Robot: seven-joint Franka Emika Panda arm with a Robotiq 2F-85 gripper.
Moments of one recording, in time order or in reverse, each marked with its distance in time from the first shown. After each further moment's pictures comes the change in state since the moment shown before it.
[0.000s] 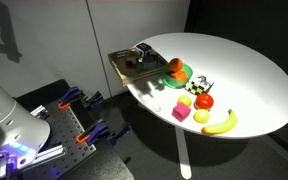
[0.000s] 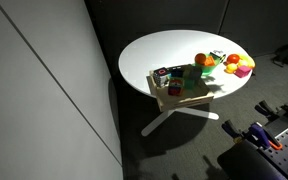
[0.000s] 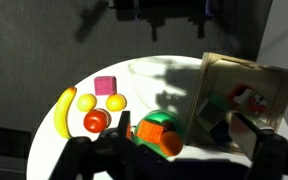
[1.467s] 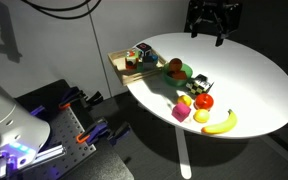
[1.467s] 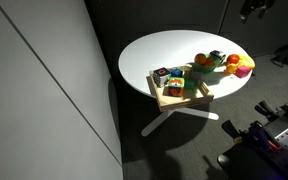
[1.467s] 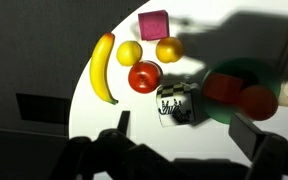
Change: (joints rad) arm -0.076 0.332 -0.050 -0.004 -0.069 0.545 0.026
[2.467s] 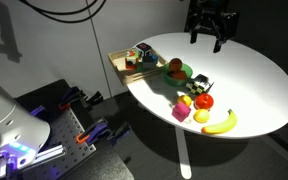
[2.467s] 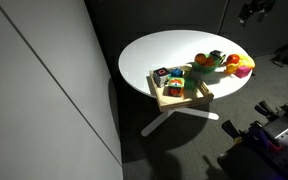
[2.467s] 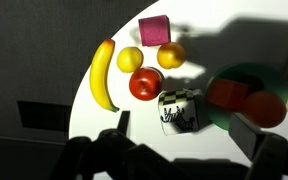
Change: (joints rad) arm -0.001 0.038 -0.002 0.008 -0.004 -0.001 0.023
